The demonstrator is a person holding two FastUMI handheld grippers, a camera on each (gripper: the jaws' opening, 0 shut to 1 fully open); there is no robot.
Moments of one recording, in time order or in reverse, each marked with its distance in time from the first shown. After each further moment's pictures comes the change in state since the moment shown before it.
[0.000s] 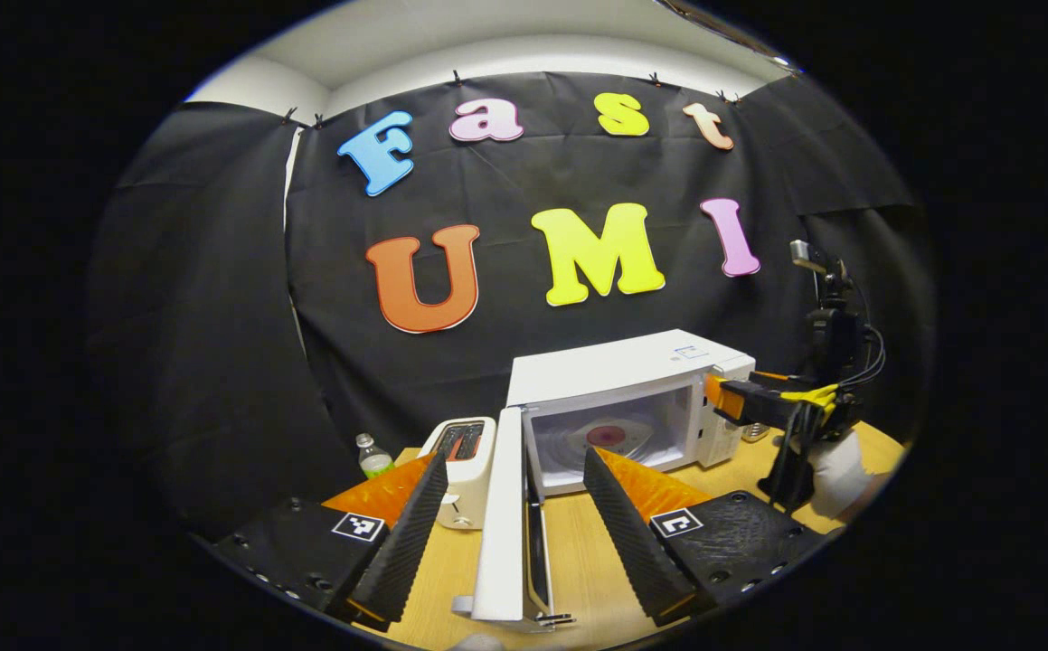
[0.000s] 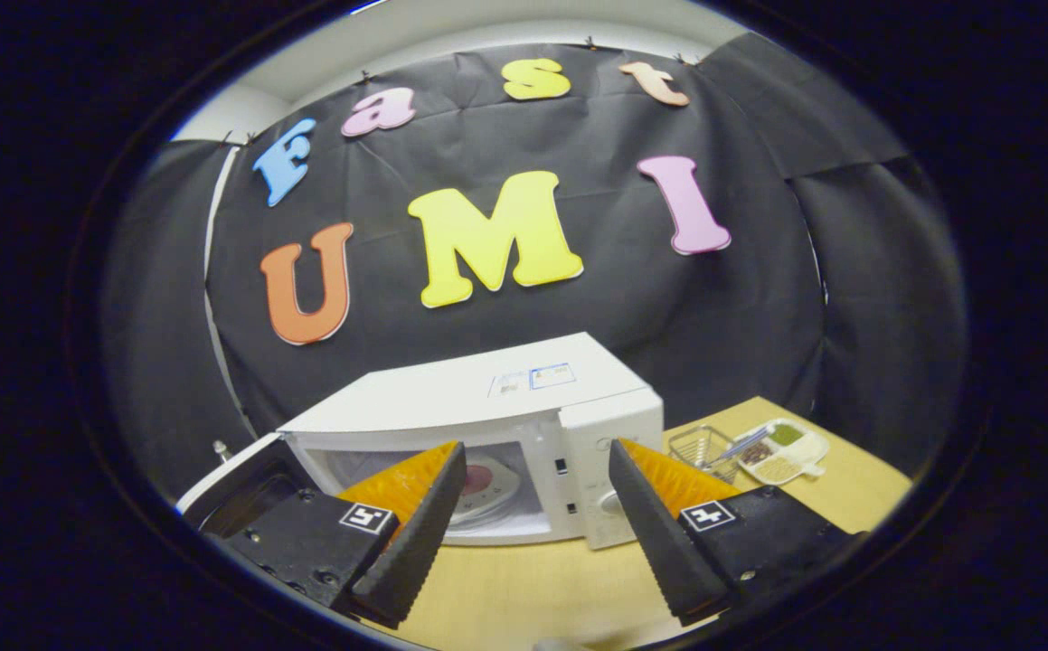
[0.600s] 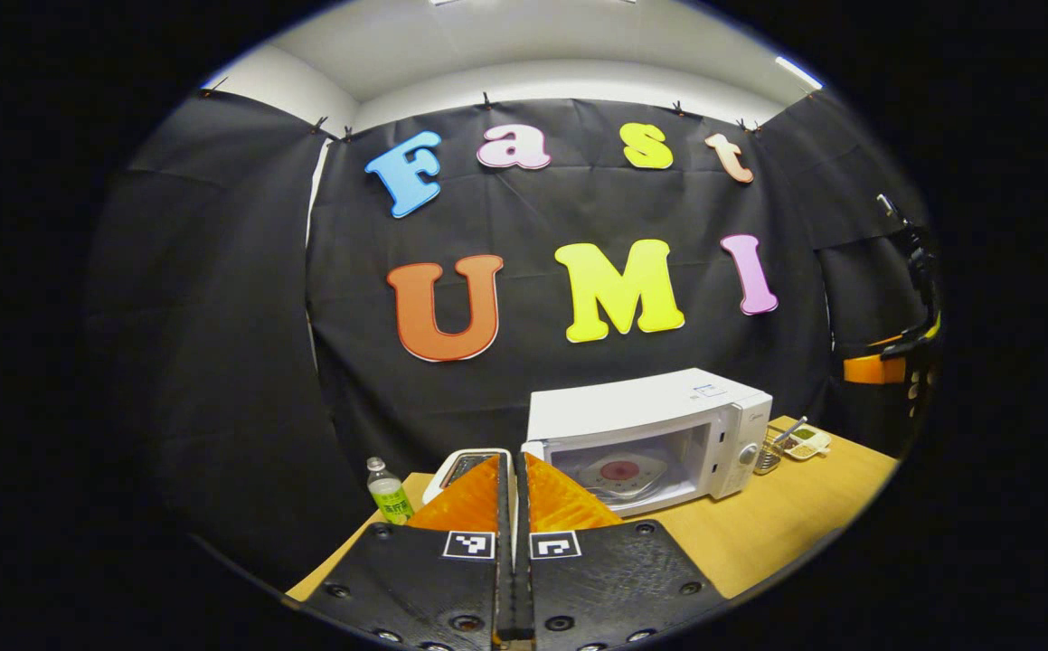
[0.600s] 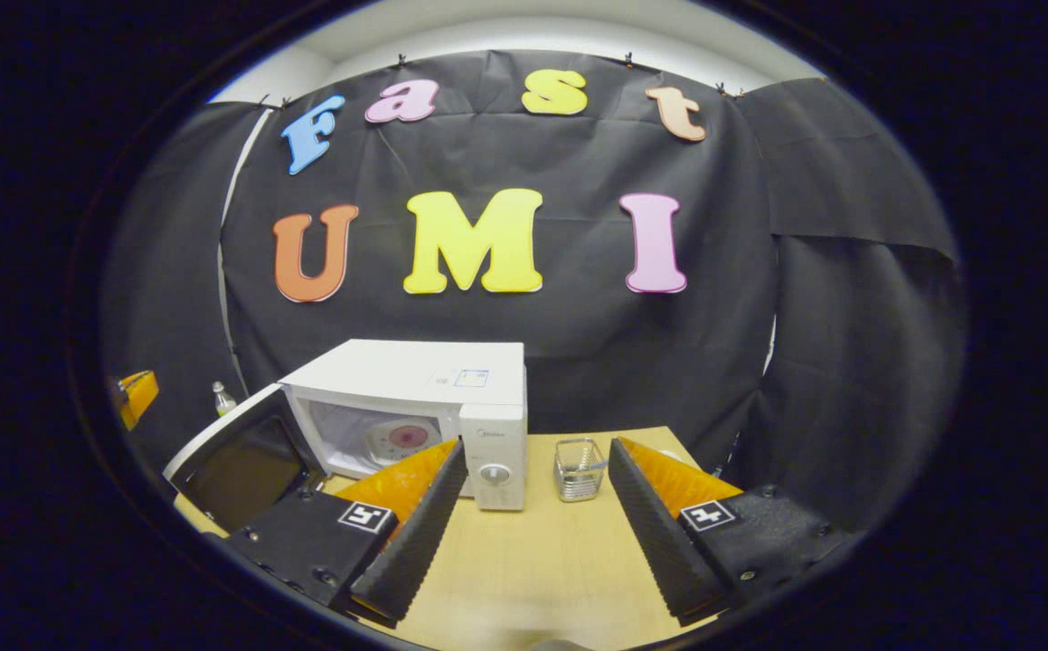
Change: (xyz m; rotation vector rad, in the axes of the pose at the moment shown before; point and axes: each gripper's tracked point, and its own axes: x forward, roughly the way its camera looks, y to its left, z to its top) left arm 0.004 0.053 0.002 -0.038 -0.099 0.100; right arm -0.138 -0.096 0.065 -0.166 0.086 -0.075
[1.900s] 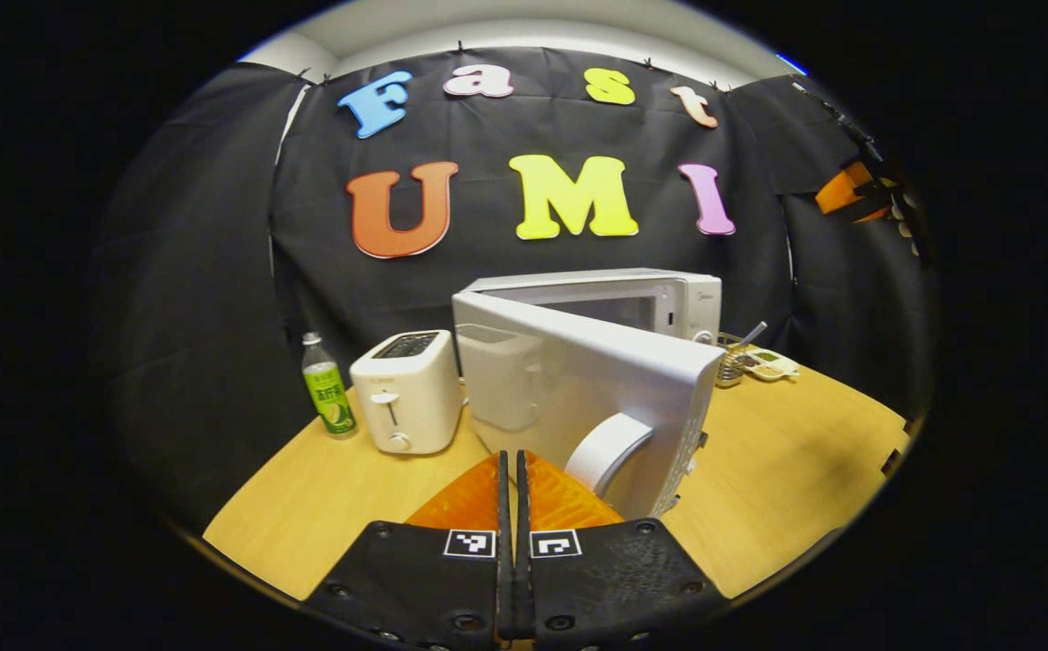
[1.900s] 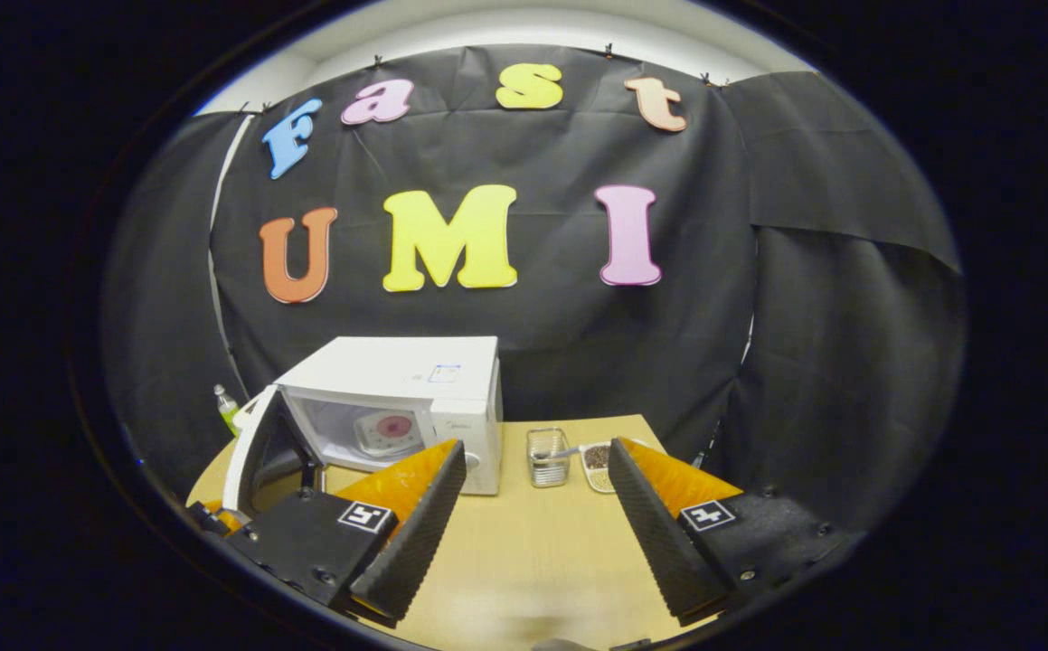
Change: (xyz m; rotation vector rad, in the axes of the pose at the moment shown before) left arm -0.029 -0.121 -0.154 -0.018 0.184 -0.210; right arm -0.024 -0.057 0.015 0.015 0.071 -0.018
